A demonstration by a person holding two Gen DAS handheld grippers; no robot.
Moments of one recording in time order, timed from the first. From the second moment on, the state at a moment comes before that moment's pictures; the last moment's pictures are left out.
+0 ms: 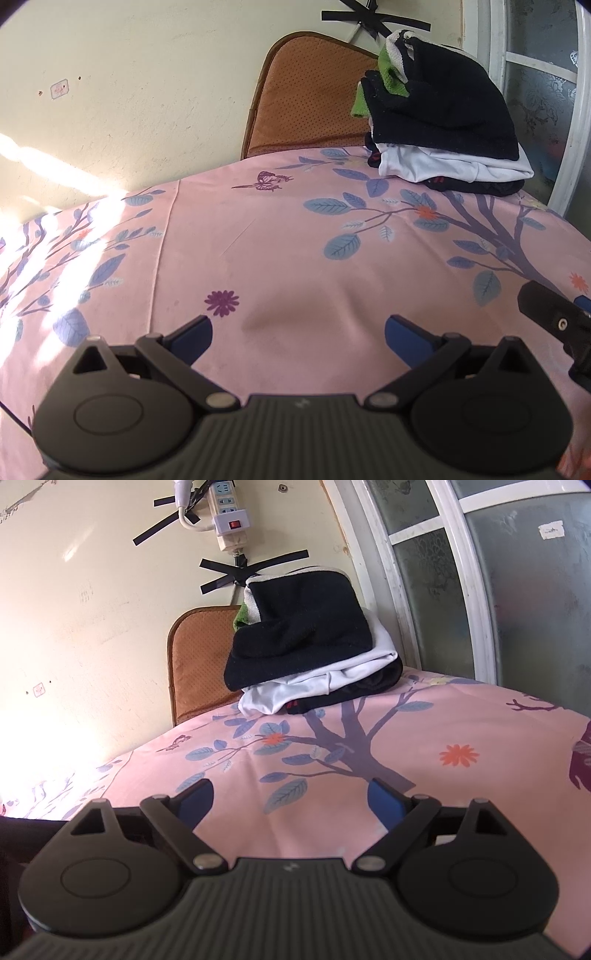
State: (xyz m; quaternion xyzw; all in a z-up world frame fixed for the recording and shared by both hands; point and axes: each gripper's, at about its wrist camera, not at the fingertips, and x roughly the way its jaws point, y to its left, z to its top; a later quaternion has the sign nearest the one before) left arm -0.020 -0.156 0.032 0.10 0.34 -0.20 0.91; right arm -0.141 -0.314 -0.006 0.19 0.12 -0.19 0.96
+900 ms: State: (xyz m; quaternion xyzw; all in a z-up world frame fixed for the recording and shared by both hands) left arm -0.022 -0.158 0.031 0.13 0.33 -0.19 0.92; right arm -0.142 -0.319 -0.008 0.21 0.11 -0.18 0.95
